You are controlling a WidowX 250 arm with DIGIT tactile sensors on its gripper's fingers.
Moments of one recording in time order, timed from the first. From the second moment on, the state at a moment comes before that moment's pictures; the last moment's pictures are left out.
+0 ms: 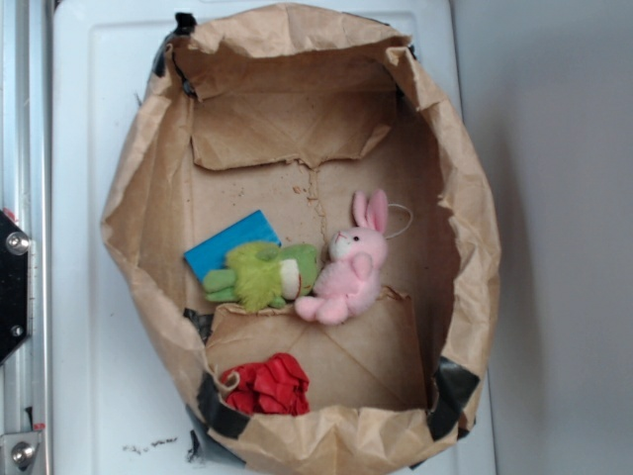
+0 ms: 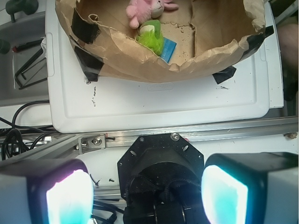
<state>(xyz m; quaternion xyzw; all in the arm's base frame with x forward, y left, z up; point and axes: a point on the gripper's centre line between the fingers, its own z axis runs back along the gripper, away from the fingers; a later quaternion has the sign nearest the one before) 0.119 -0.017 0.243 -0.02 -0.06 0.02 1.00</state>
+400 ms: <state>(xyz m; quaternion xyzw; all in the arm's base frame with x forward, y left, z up) 0.118 -0.017 0.240 -0.02 -0.05 0.02 1.00</state>
